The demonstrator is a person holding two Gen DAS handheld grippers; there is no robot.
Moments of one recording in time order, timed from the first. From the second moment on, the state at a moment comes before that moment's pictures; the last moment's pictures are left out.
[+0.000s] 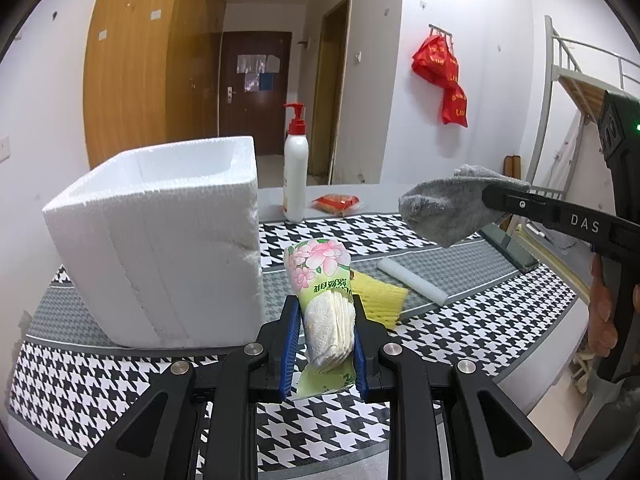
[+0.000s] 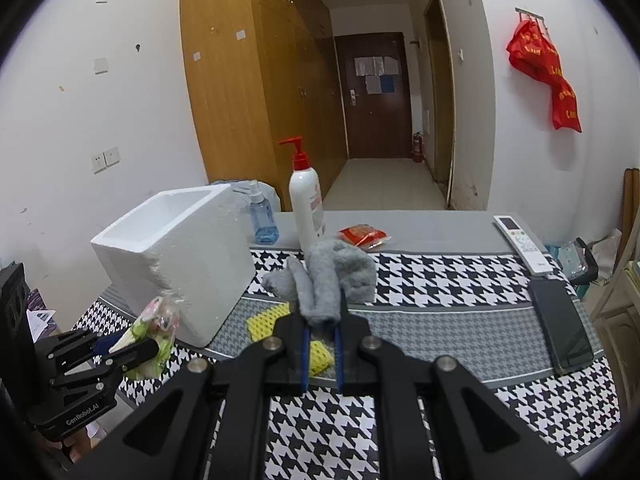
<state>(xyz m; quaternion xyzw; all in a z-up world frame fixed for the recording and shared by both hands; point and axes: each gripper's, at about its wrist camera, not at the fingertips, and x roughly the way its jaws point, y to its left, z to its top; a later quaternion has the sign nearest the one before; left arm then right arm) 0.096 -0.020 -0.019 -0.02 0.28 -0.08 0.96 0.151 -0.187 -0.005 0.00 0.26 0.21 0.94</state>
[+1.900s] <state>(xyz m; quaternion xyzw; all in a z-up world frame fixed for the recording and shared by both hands) 0.108 0.019 0.057 -0.01 0.18 -0.08 0.98 0.143 -0.142 0.041 0.01 0.18 0.26 0.95</state>
